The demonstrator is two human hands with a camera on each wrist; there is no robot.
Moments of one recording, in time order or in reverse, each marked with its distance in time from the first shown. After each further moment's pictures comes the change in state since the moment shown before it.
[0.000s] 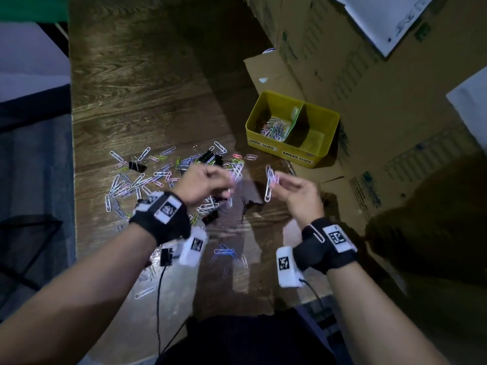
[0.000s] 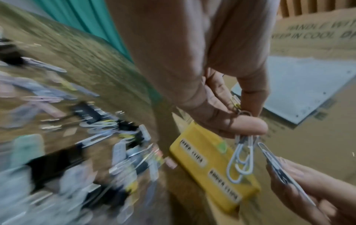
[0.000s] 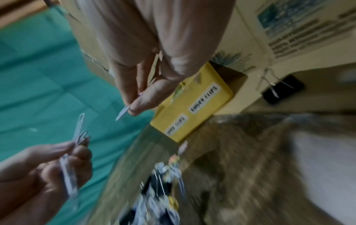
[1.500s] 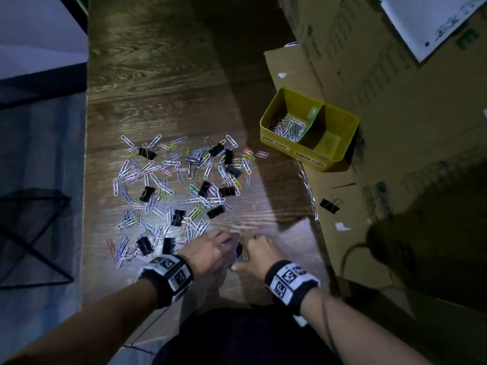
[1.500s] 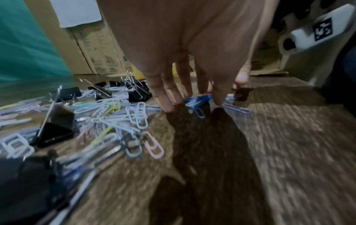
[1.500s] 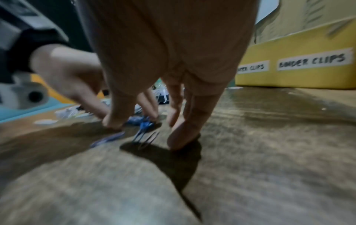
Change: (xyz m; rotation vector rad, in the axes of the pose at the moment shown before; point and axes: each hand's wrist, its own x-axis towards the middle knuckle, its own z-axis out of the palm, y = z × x) left_hand -0.052 -0.155 -0.001 1.457 -0.297 0.655; right_hand -0.044 0.086 0.042 -1.401 -0.604 -0.040
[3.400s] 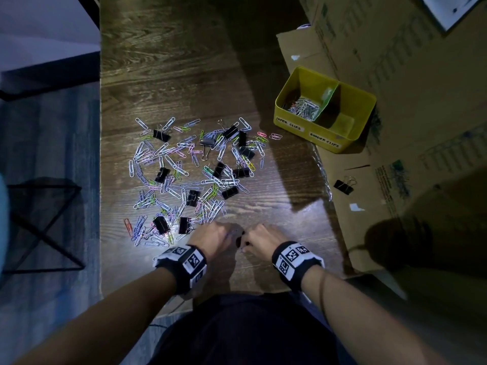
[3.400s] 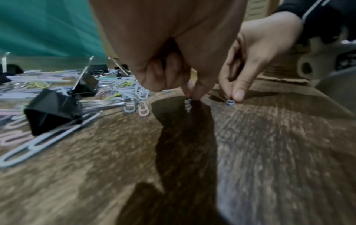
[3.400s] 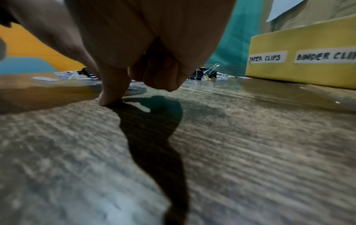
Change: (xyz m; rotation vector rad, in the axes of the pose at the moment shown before) left_hand -0.023 0.008 0.016 -0.169 -0.110 -0.544; right_hand 0.023 -0.001 0.038 -0.251 0.028 -0.398
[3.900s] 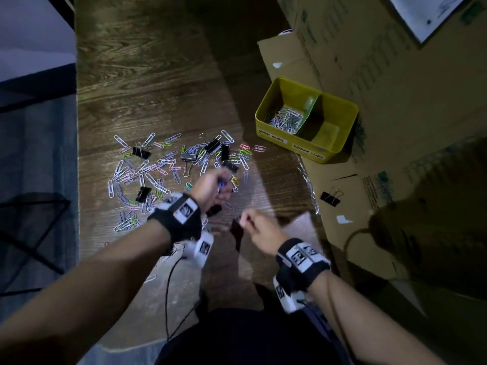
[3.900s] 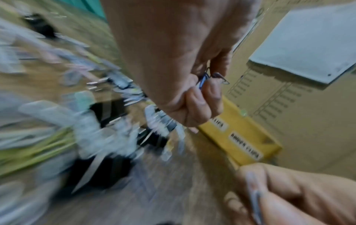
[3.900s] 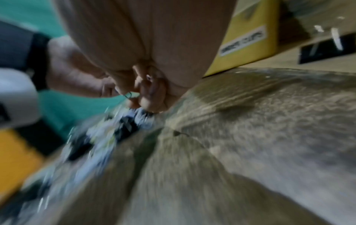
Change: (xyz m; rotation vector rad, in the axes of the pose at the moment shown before) left_hand 0.107 0.033 -0.118 -1.552 -0.120 -0.354; right_hand -0.001 0.040 -0.041 0.660 0.400 0.103
